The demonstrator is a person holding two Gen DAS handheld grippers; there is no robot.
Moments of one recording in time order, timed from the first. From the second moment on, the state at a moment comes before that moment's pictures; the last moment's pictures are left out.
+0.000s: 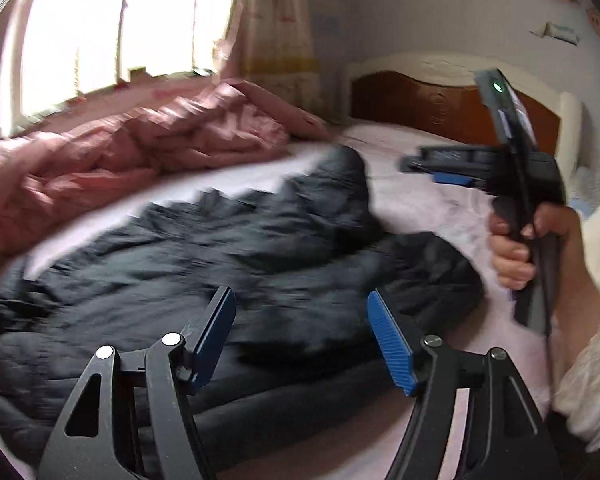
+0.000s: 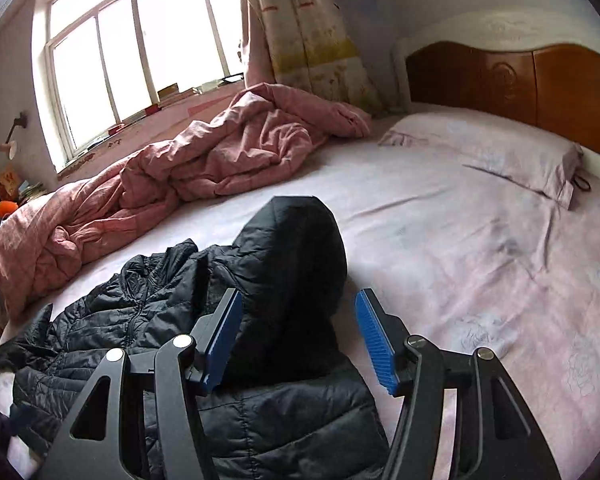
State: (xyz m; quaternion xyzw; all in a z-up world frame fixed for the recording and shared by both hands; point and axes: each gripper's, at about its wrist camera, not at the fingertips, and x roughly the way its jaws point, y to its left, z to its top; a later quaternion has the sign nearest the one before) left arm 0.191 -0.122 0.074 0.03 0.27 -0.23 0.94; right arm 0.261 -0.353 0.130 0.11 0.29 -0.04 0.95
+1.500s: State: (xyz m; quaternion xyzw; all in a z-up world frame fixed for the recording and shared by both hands) left arm 0.324 0.121 0.099 -0.05 0.27 0.08 0.96; right arm 0.287 -0.342 0.100 0.05 0.33 -0.11 0.94
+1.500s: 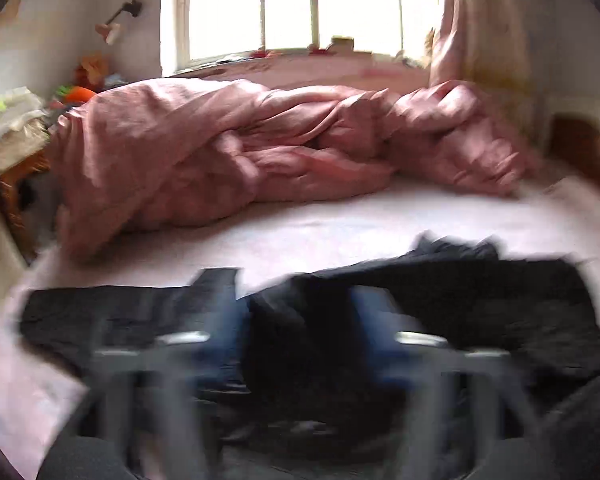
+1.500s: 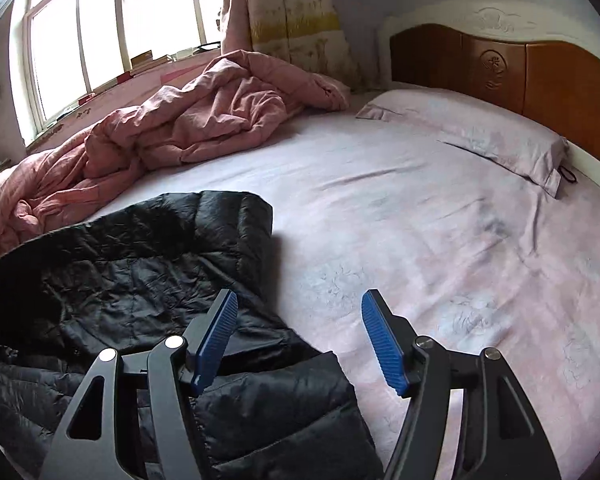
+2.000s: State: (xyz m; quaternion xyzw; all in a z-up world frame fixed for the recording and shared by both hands) left arm 0.265 0.198 0.089 -0.06 0.25 0.12 0.96; right arm 0.315 -0.287 0.095 0.00 0.36 0.01 0.93
